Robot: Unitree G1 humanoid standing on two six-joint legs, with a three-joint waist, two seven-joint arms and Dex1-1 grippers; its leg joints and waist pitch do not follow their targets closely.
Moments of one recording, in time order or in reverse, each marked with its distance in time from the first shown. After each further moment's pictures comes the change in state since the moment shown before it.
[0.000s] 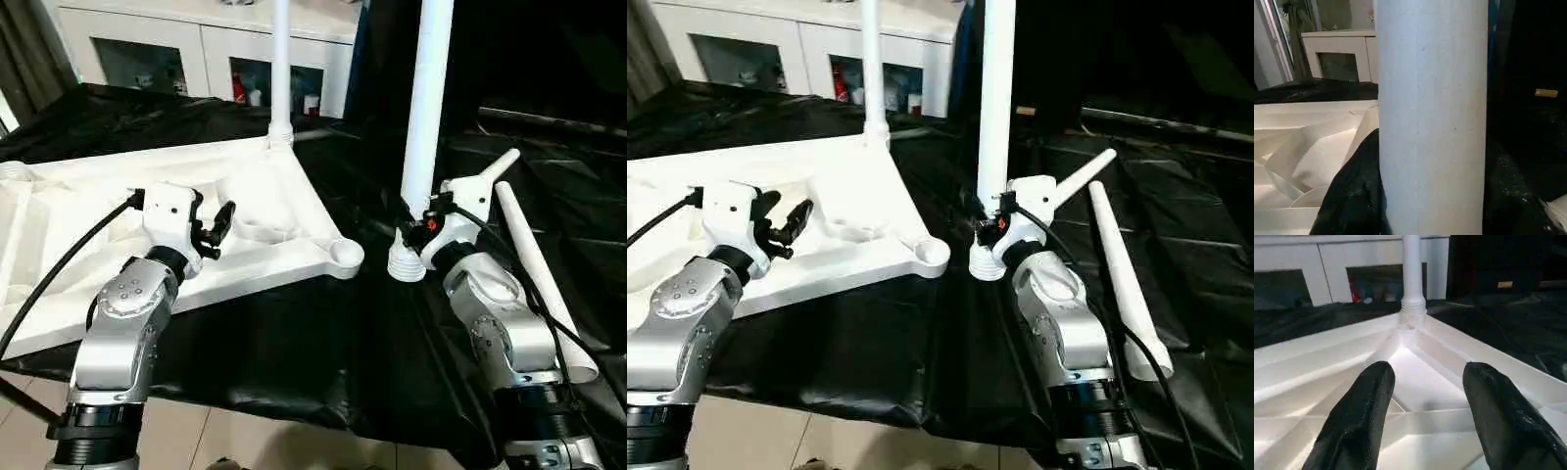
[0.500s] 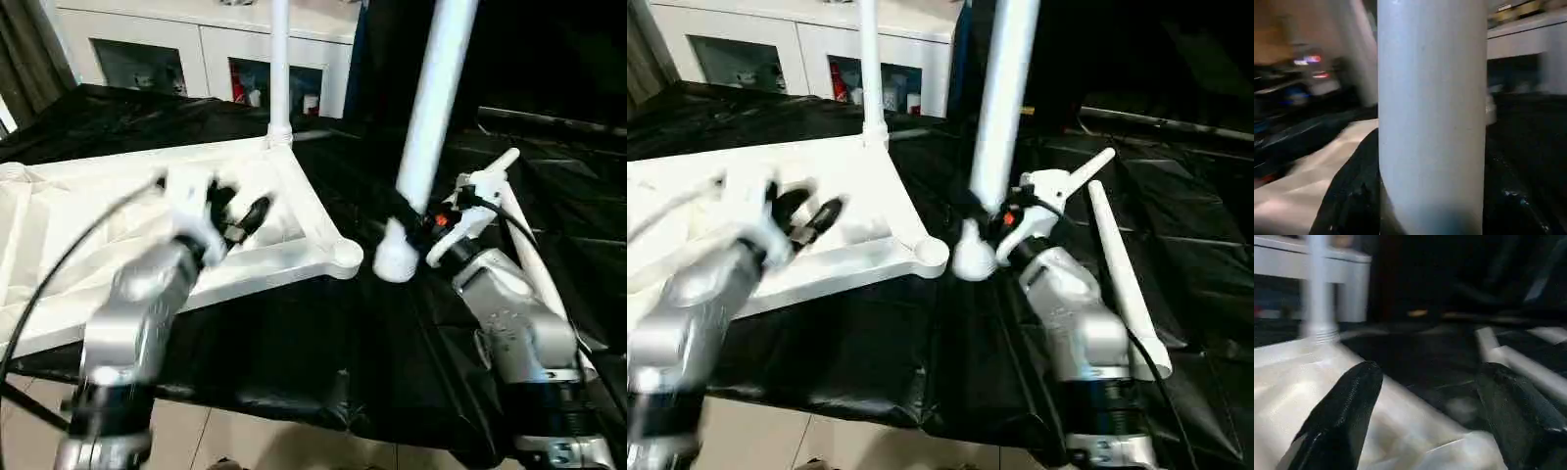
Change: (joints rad) left arm -0.178 -0.052 0.008 -0.011 -0.278 0.217 -0.184; right arm -0.017 -0.069 -0.061 -0.051 0.329 0.207 0.379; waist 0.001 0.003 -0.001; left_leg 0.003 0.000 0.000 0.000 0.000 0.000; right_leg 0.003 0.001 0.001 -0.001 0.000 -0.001
